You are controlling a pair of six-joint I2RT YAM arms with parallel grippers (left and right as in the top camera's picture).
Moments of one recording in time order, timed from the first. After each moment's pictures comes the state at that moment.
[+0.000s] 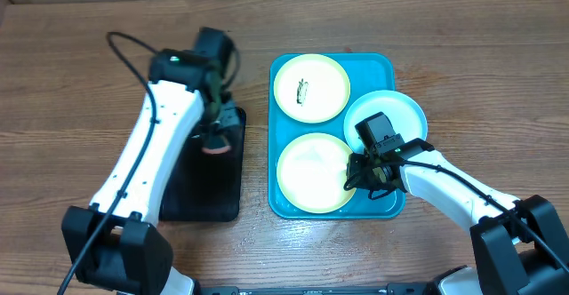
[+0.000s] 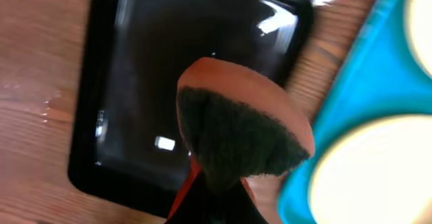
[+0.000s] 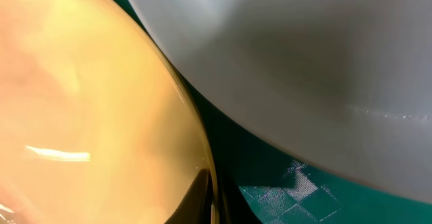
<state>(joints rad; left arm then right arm) -0.22 1.72 1.53 -1.32 -0.12 -0.54 0.43 1.60 0.80 -0.56 -0.13 0.56</state>
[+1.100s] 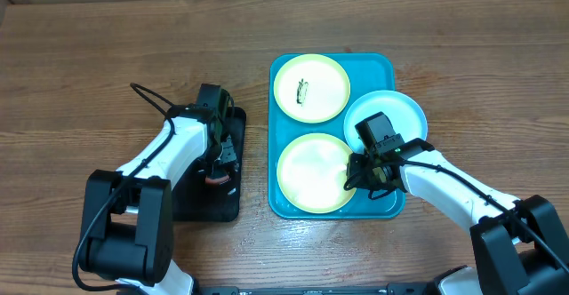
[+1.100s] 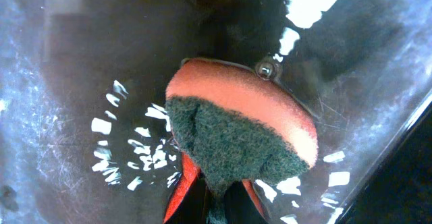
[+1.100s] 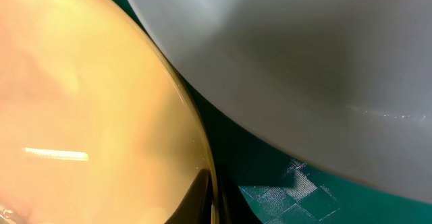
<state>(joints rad) -0.18 1.77 1.03 -0.78 -0.11 -0.48 0.43 1.60 0.80 -0.56 -0.13 0.56</state>
